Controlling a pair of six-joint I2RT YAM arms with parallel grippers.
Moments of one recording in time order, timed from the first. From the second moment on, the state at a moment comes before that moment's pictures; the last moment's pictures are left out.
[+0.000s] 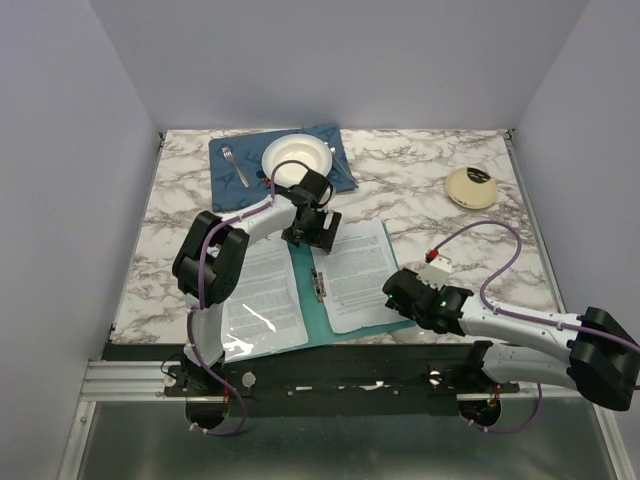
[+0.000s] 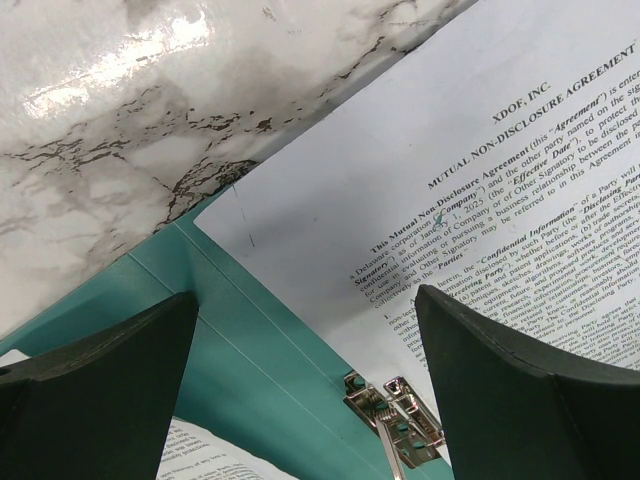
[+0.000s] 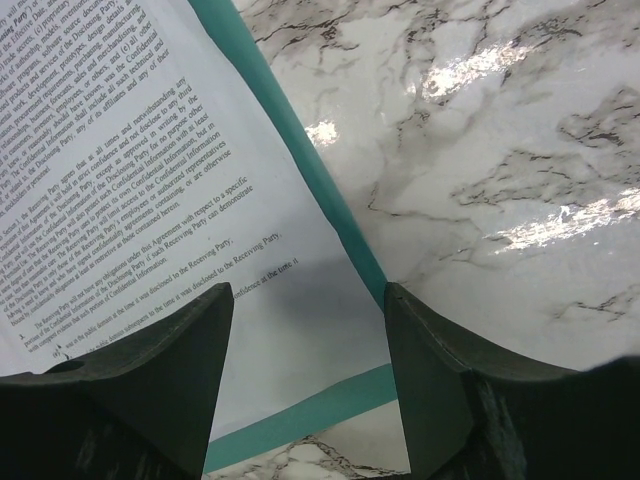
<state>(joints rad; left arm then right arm) -0.56 1.97 1.40 -0.60 0.09 -0.26 0.95 1.10 0.49 -0.50 0.58 1.23</state>
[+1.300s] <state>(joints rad) -0.62 2.02 1.46 -0.67 -0.06 -0.23 0.98 1.09 0.55 -0.06 0.52 0.70</state>
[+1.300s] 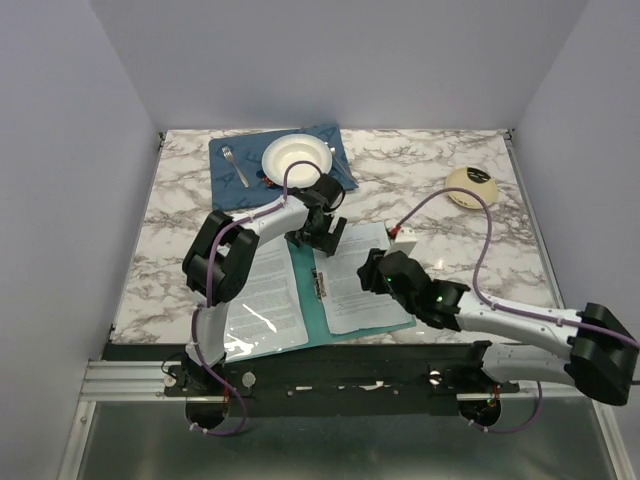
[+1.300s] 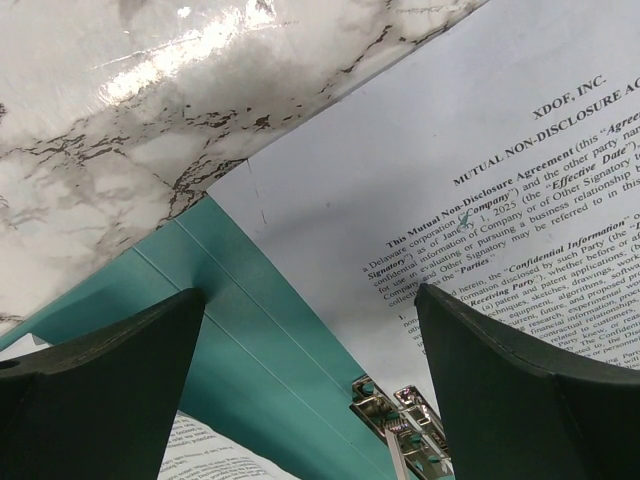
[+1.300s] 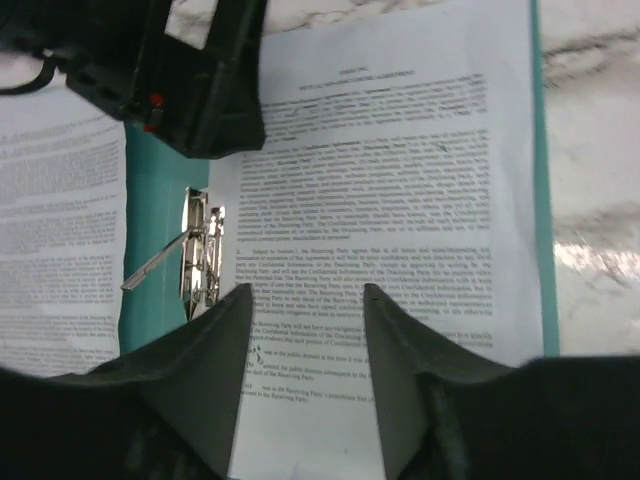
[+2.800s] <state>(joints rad) -0.64 2.03 1.48 -0.70 -0.11 -0.23 0.94 1.76 0.65 0.78 -0.19 0.51</state>
